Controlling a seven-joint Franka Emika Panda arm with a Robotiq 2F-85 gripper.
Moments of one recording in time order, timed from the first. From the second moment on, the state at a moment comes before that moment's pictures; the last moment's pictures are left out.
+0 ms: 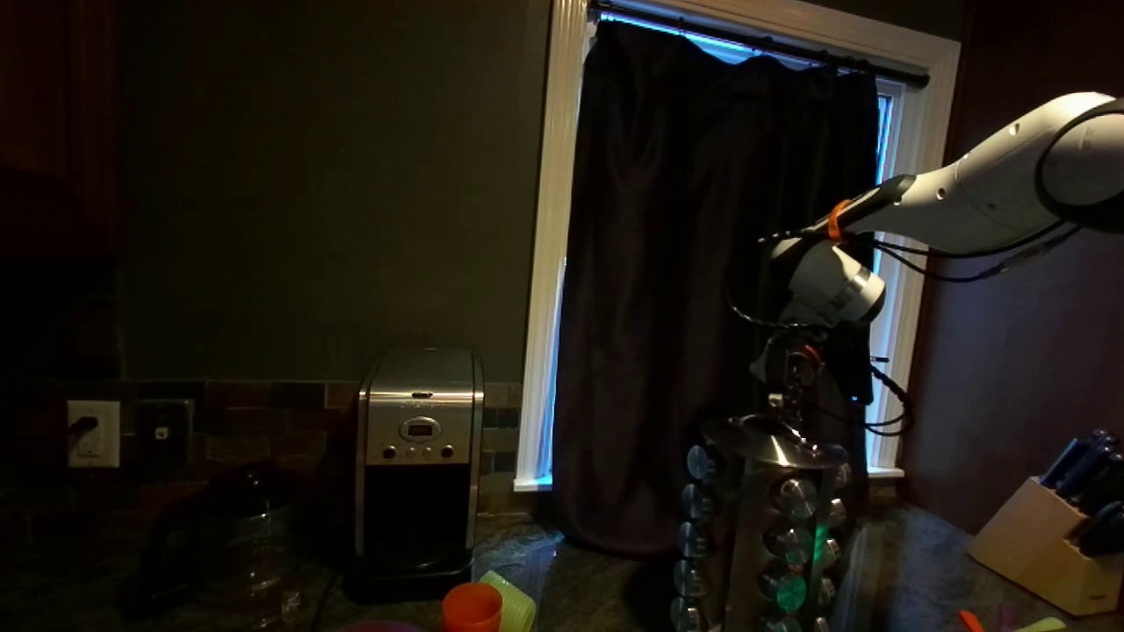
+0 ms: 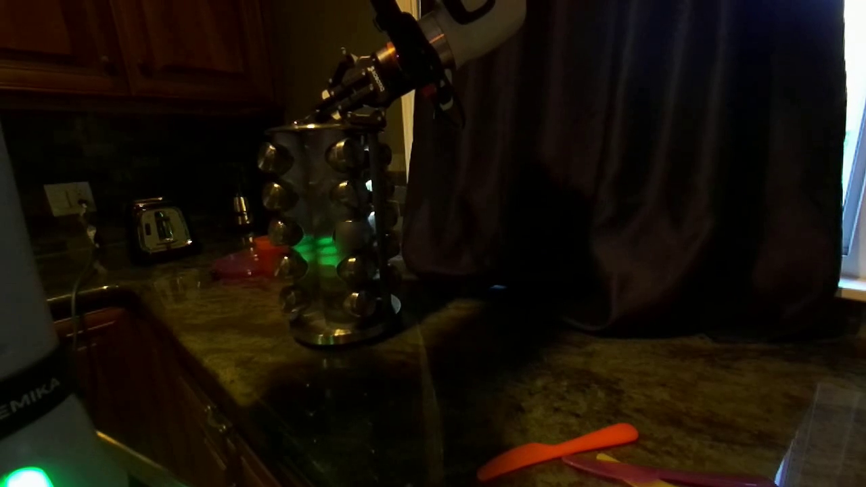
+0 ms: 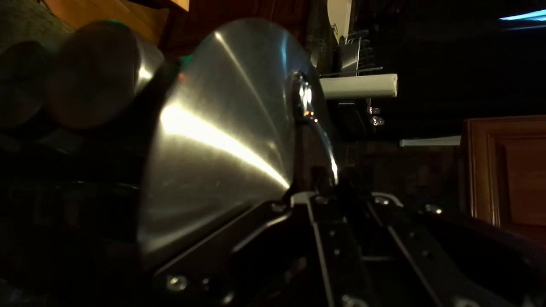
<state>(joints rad) -0.22 0.10 -0.18 -1.96 0.69 1.18 -0.74</state>
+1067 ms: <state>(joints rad) -0.18 0.09 -0.15 -2.00 0.81 1.28 -0.73</state>
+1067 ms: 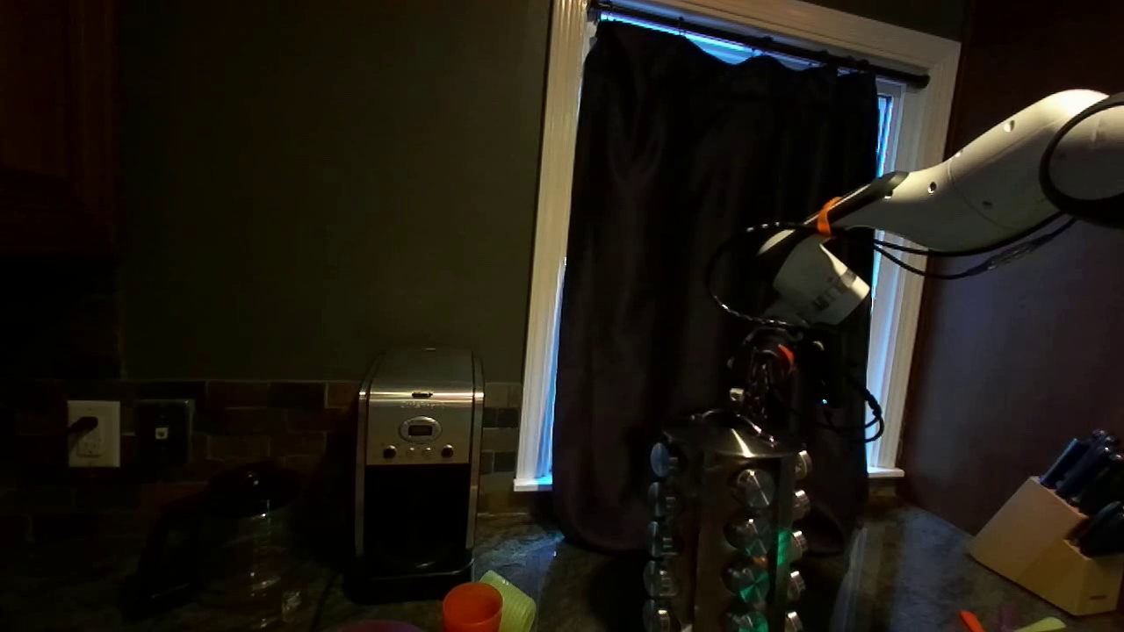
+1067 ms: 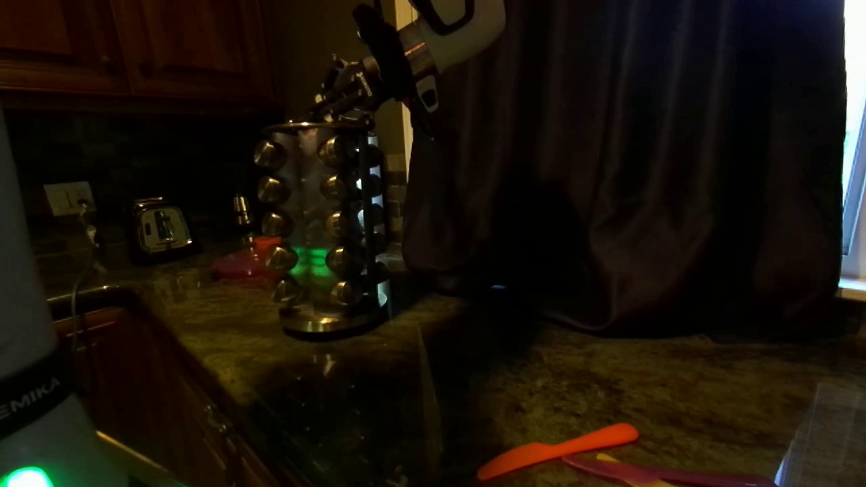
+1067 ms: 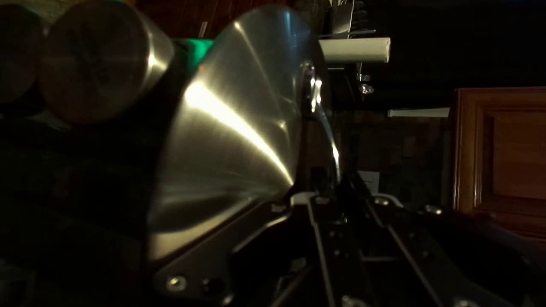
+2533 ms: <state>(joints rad) -0.14 -0.01 -0.14 -2.13 0.93 1.51 -0.73</state>
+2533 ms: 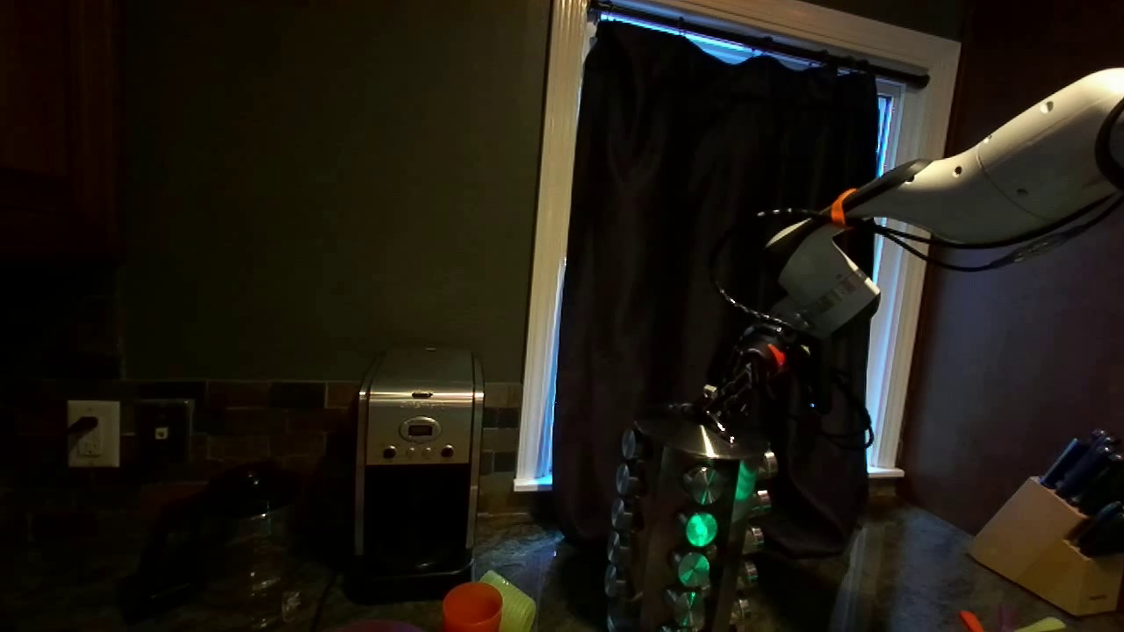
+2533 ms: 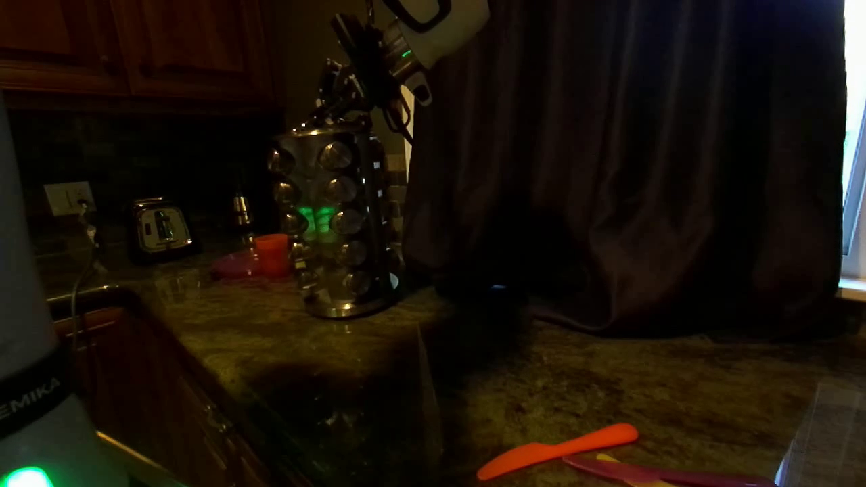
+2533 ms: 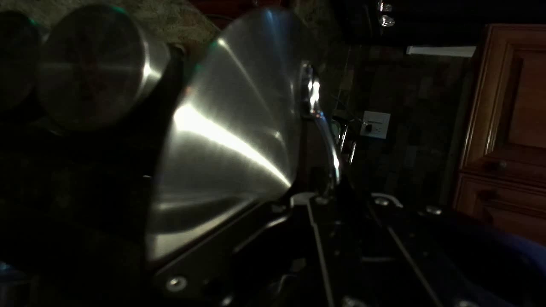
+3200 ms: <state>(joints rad) -0.14 -0.01 -0.13 -2.13 0.93 1.51 -0.73</state>
